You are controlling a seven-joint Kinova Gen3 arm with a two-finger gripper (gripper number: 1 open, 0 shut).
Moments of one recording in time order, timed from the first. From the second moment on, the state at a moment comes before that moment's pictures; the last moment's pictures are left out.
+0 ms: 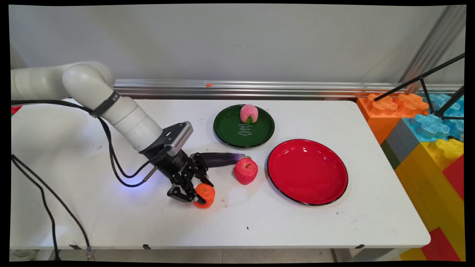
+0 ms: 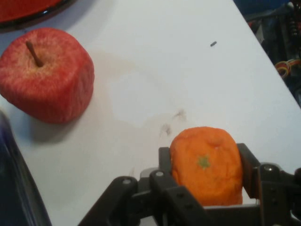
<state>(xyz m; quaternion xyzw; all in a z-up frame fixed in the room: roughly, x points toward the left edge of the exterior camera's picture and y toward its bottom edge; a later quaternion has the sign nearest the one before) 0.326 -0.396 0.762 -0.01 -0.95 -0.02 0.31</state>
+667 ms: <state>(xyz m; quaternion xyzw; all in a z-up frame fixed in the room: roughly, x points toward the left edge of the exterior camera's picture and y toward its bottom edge) 0.330 -0.391 0.755 0.00 -0.95 -0.03 0.31</state>
